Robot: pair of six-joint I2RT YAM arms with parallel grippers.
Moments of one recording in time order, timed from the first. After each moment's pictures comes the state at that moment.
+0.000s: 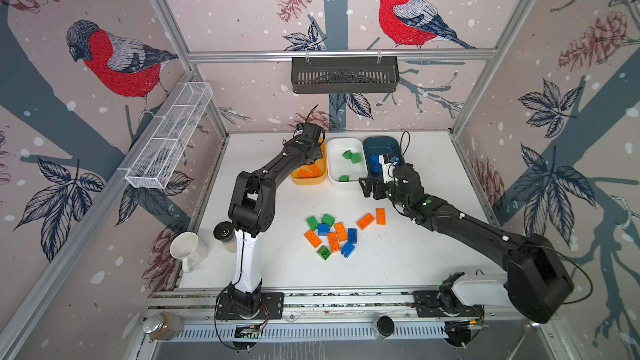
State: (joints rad) left arm -0.39 2.12 1.77 -0.55 -0.26 -0.53; right arm 0.60 1.32 0.78 0.07 0.01 0.32
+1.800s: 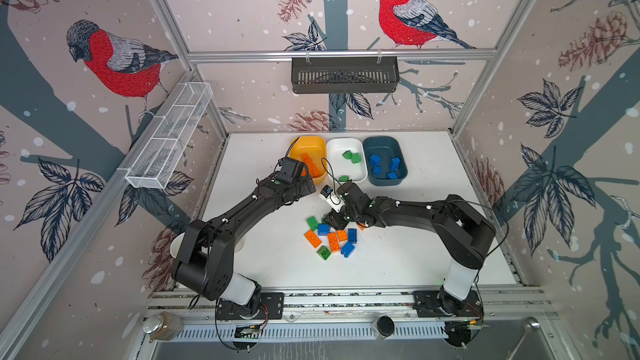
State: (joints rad) left arm -0.42 1.49 1.00 -0.47 -0.09 -0.71; right arm 0.90 1.84 1.05 -0.07 -0.20 0.00
